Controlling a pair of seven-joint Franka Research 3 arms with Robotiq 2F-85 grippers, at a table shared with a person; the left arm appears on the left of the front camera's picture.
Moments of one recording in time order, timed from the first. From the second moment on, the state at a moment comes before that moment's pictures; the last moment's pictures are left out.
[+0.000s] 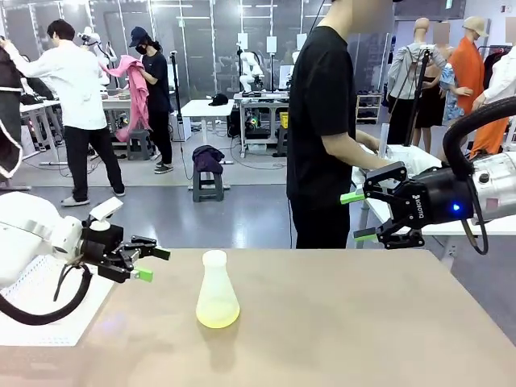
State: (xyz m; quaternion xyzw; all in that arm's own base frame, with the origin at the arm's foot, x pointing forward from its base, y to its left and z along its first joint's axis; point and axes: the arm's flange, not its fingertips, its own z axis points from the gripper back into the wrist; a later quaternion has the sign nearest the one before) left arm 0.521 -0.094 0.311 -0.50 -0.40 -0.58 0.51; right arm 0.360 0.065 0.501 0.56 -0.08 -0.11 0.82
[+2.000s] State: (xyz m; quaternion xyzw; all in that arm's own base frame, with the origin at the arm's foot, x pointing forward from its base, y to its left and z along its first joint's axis) left arm 0.552 -0.210 0.247 -0.55 -0.41 -0.54 0.49; right arm 0.360 0.065 0.501 0.56 -0.08 -0.11 0.82
